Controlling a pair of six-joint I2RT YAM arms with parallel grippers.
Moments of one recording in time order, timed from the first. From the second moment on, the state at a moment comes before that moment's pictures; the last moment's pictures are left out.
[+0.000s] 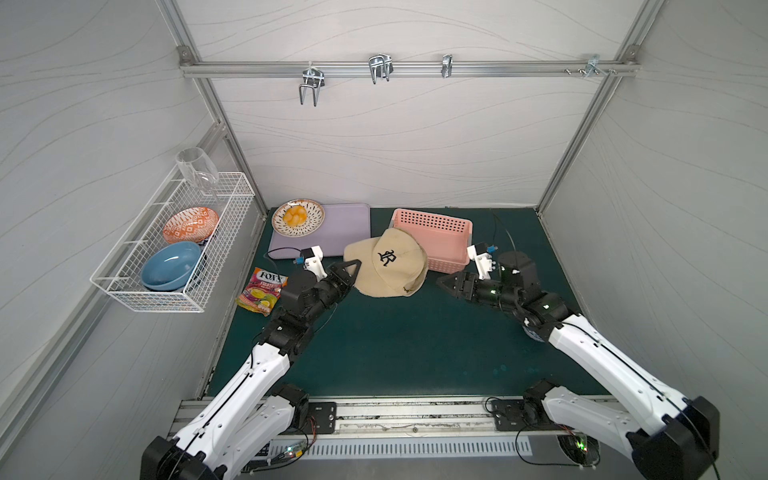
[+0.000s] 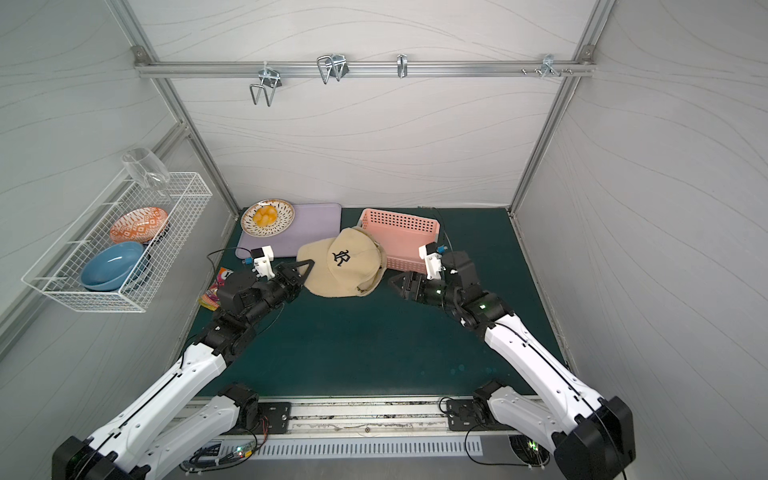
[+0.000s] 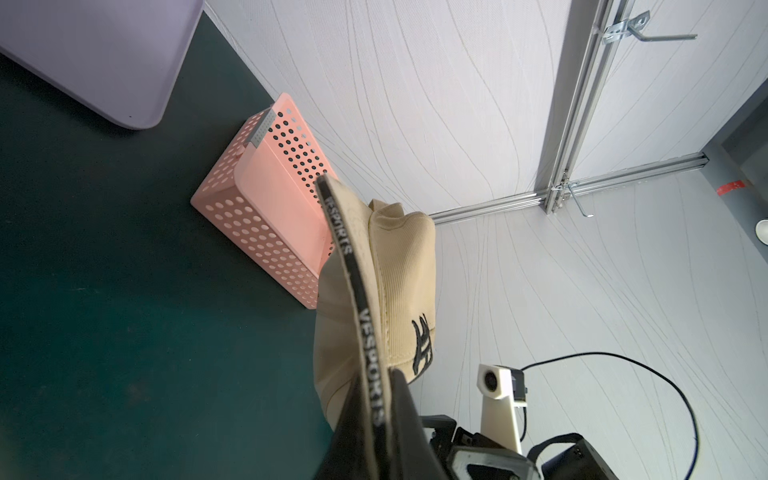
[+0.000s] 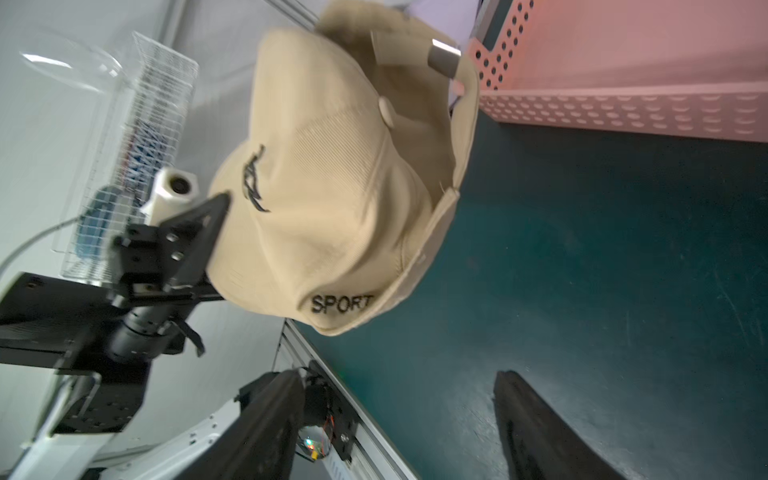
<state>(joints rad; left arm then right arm) -0.37 0.84 0.59 0.09 0.21 -1.20 0.59 1.03 0.83 -0.33 -0.47 0.70</state>
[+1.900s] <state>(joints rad) -0.36 0.92 0.95 -0.57 0.22 -1.55 0.88 1.32 0.80 0.05 -0.21 -0.83</state>
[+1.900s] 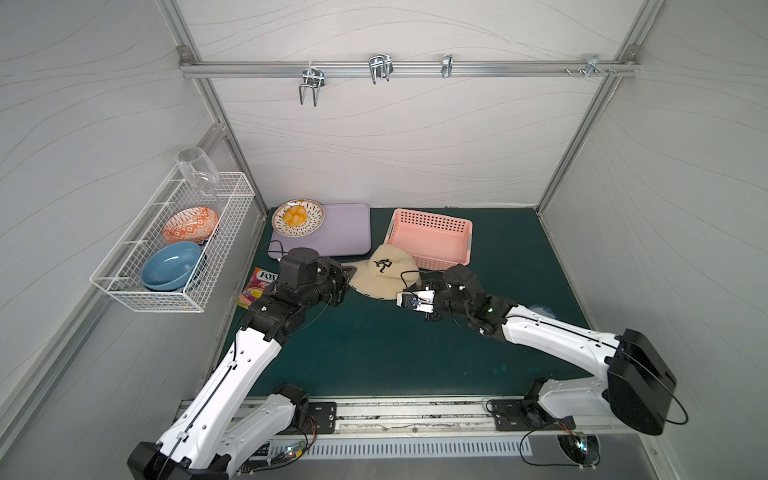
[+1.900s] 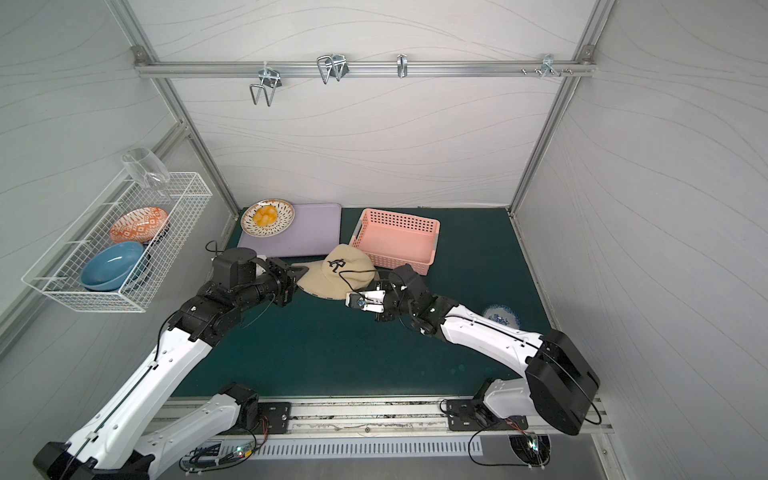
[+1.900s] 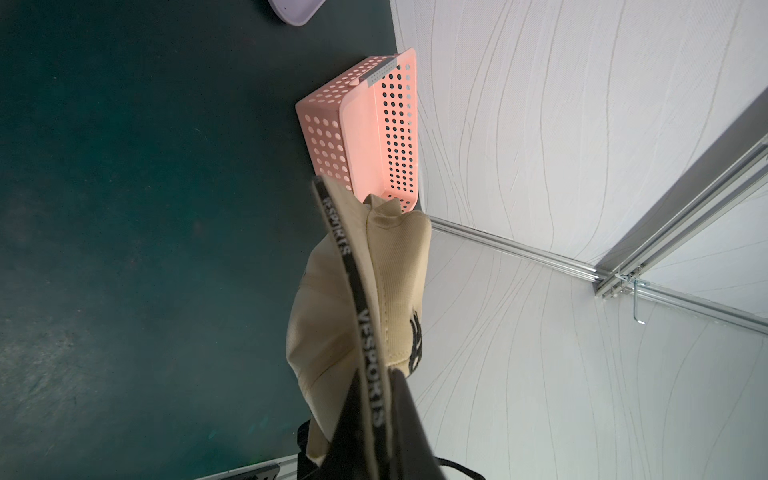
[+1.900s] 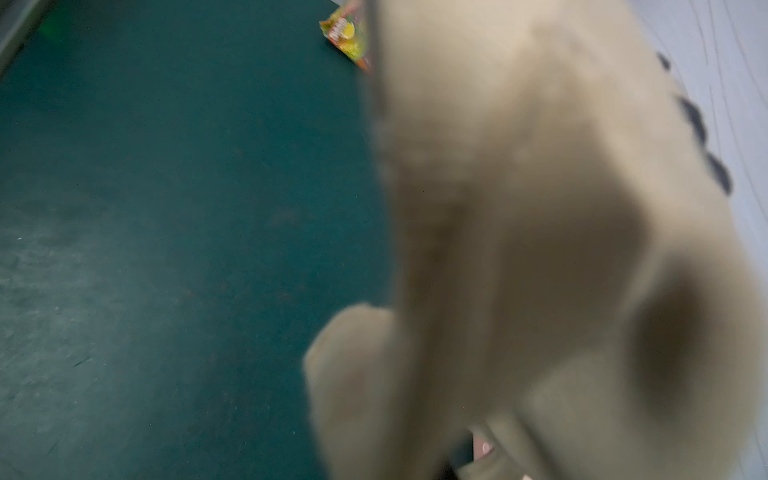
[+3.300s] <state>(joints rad) -0.45 0.94 1.07 -0.80 -0.10 -1.87 0.92 1.28 0.88 0.09 0.36 -0.09</state>
